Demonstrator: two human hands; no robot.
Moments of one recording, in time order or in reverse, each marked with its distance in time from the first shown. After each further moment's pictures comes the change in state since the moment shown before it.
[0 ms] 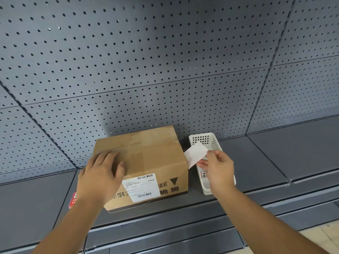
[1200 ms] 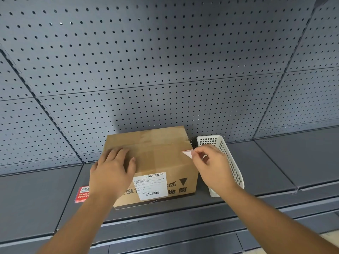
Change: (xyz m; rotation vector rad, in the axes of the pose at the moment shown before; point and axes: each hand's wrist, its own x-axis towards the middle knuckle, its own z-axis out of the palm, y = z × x) left_hand 0.004 -0.005 0.005 -0.028 0.023 0.006; right_hand -0.014 -0.012 0.020 -0.634 -0.408 -0.739
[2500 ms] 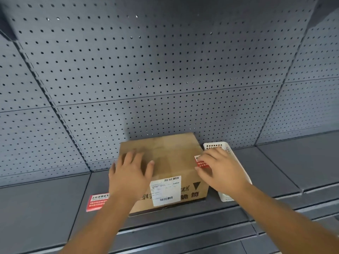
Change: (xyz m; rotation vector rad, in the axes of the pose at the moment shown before) left_hand 0.008 -0.008 -0.005 -0.019 -0.032 0.083; right_hand 0.000 -0.020 -0.003 -0.652 -0.161 -0.323
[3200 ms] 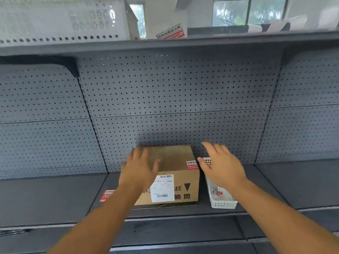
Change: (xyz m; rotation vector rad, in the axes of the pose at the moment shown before) left_hand -0.064 0.069 -0.070 -0.003 0.048 -0.046; right_hand -0.026 -0.002 -0.091 -0.047 0.008 0.104
